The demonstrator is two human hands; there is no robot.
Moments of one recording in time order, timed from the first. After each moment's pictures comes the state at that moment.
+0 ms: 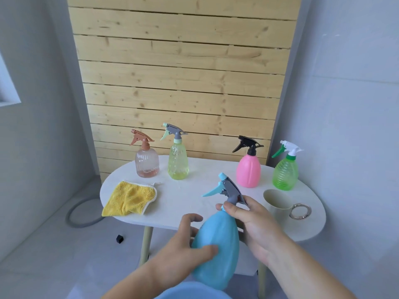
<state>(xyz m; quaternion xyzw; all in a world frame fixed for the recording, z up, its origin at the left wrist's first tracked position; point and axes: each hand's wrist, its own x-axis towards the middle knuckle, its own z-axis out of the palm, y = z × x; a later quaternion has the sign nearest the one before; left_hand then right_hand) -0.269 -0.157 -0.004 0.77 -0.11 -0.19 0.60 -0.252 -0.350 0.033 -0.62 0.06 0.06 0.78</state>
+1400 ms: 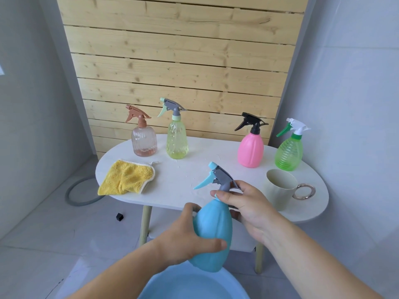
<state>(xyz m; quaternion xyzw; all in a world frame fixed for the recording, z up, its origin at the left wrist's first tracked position) -0.260 -0.164 -0.024 0.79 -0.06 -0.24 0.55 -0.233 -0.346 0.008 -0.67 0.07 0.09 0.74</state>
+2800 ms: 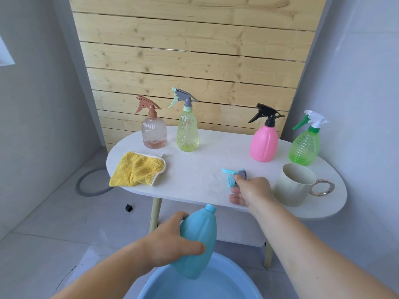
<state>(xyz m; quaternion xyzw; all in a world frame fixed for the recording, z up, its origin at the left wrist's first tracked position) -0.259 -0.111 -0.042 0.82 0.02 -0.29 0.49 -0.159 -0.336 -0.036 -0.70 0.29 -0.01 0.65</state>
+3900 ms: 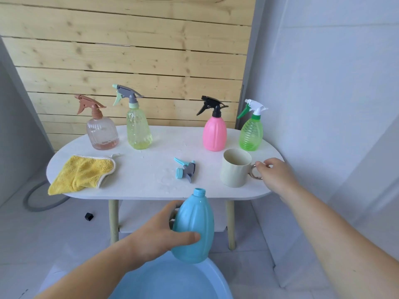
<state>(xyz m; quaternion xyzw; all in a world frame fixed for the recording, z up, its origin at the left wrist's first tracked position) -0.268 -0.193 -0.042 0.75 -0.10 -0.29 0.58 -0.223 -0.504 0.000 -0.87 0.27 -0.09 0.41</state>
